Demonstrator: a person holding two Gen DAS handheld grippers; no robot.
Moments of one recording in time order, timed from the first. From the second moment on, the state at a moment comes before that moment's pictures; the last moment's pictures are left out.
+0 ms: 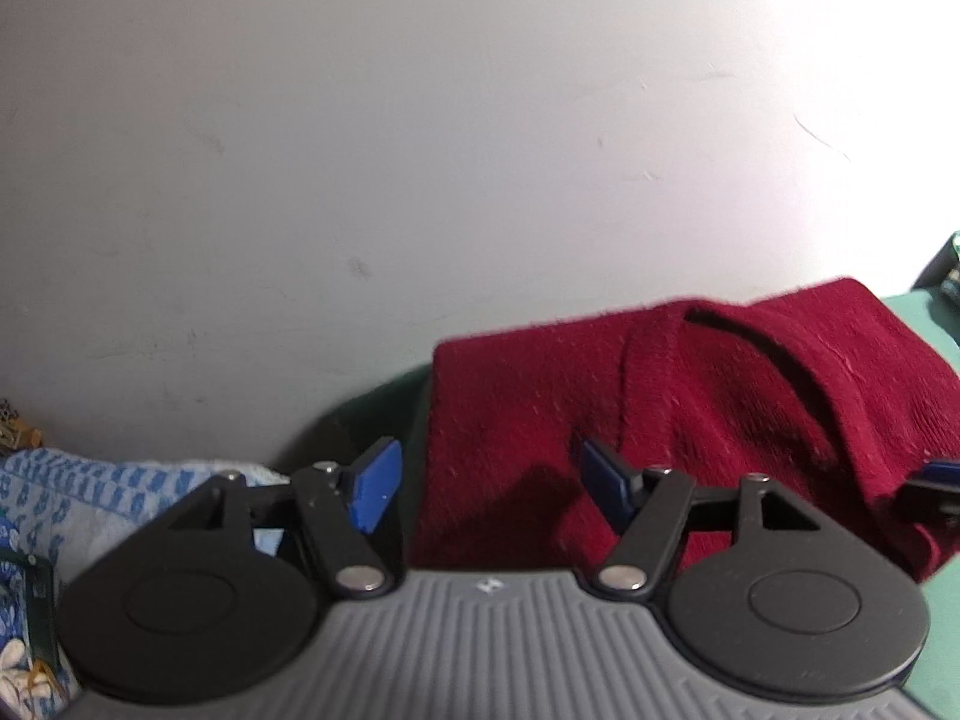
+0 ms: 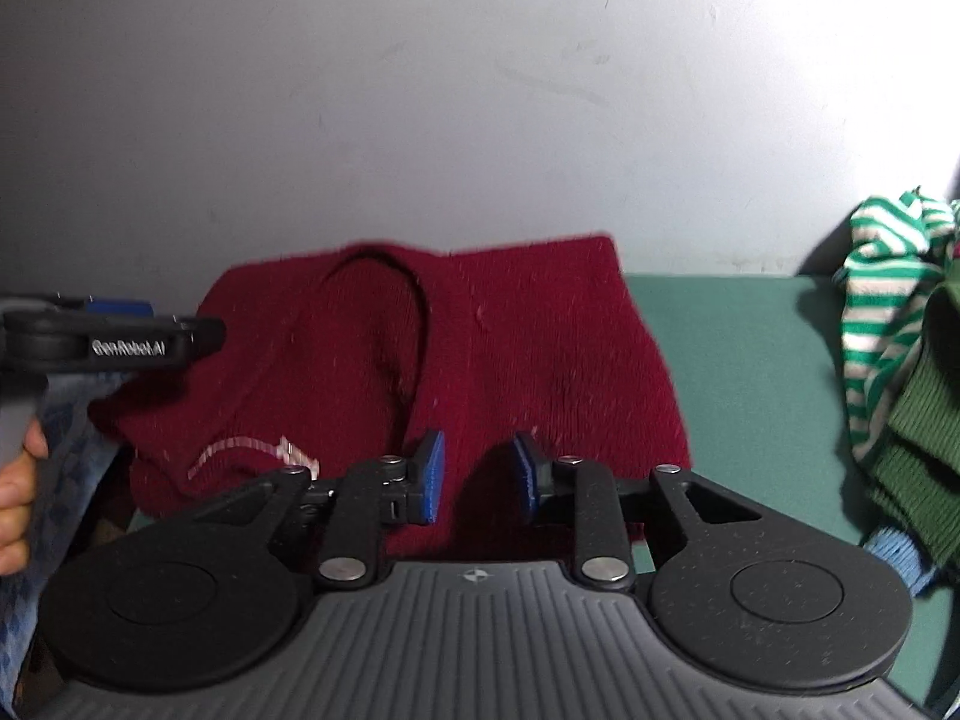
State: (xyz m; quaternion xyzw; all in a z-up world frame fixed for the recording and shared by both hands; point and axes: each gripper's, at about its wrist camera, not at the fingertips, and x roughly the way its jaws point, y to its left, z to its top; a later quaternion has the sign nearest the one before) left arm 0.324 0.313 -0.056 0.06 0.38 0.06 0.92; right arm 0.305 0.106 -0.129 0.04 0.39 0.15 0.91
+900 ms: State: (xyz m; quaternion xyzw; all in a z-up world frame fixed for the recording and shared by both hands) left arm 0.217 0.289 -0.048 0.03 0.38 0.11 0.92; right arm 0.218 0.097 -0.112 0.05 0.41 0.12 0.90
